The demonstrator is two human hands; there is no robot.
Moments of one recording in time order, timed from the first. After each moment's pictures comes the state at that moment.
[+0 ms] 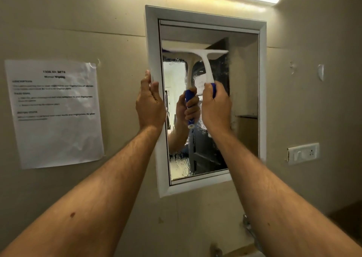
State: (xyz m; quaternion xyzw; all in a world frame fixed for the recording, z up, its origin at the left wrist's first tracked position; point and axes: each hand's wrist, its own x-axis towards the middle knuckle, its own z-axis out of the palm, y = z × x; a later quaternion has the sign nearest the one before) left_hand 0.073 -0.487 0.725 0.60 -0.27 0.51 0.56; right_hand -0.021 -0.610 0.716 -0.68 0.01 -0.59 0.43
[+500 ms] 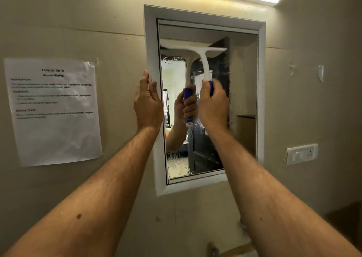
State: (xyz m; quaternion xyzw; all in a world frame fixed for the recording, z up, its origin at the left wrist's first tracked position) left_hand 0.082 -0.486 0.727 0.61 -0.24 0.53 0.53; right_hand -0.029 -0.602 0.725 -0.68 0.00 -0.58 0.44
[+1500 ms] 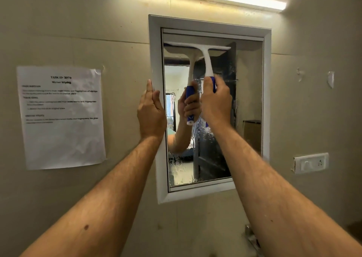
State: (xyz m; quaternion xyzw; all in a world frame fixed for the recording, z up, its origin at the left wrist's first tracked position) left_hand 0.078 -0.491 0.721 0.62 -0.23 0.55 0.52; right_hand -0.035 -0.606 0.751 -0.66 -0.05 -0.58 0.48
